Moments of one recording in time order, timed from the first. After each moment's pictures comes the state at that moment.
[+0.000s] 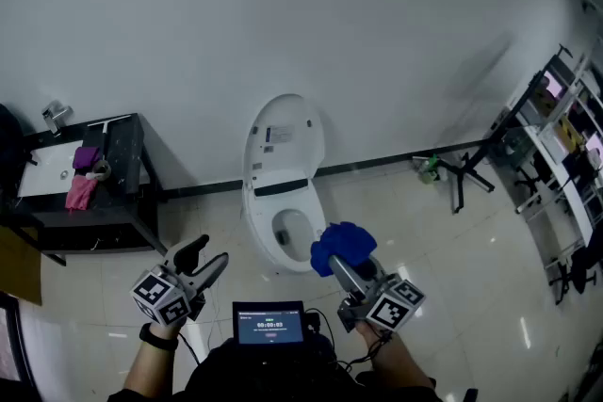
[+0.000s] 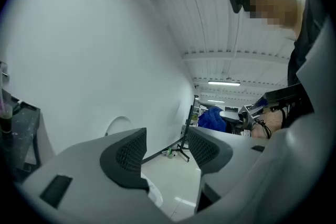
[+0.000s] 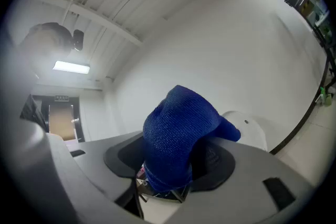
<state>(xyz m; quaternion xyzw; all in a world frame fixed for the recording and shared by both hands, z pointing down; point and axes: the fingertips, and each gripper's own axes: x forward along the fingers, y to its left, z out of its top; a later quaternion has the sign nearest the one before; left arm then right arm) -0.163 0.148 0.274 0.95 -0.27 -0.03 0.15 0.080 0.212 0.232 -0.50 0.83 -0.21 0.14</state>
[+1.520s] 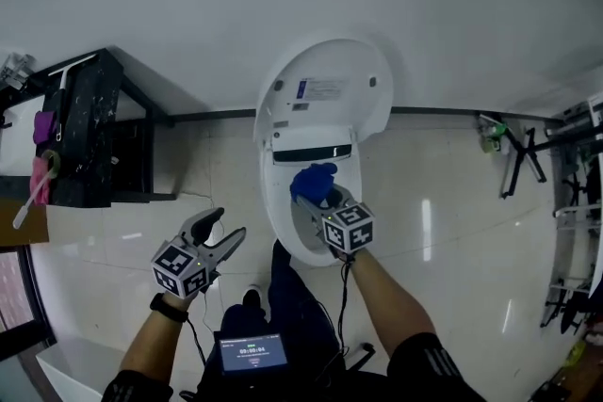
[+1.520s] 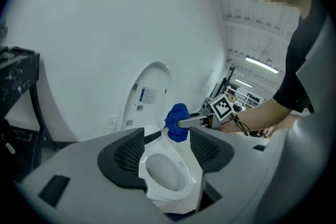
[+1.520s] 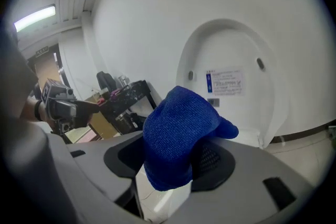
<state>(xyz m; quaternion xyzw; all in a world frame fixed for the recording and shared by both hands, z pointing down) -0.064 -0.134 0.556 0.89 -0.33 0.15 0.28 0.108 -0.199 0.636 -0.39 0.84 -0.31 -0.19</state>
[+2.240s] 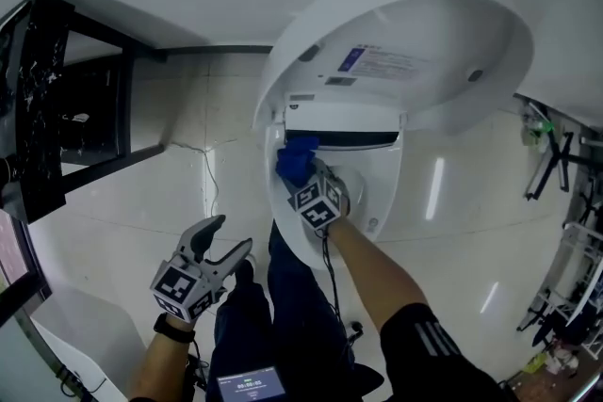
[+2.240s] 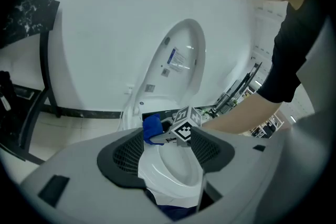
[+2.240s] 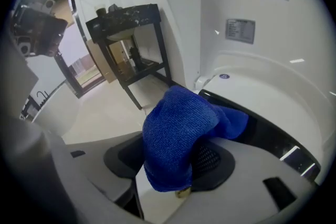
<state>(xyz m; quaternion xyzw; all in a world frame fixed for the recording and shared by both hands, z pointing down) -0.045 -0.169 0.734 0.83 -0.36 0.19 0.37 0.047 -0.249 0.957 -0.24 0.84 -0.23 -0.42</state>
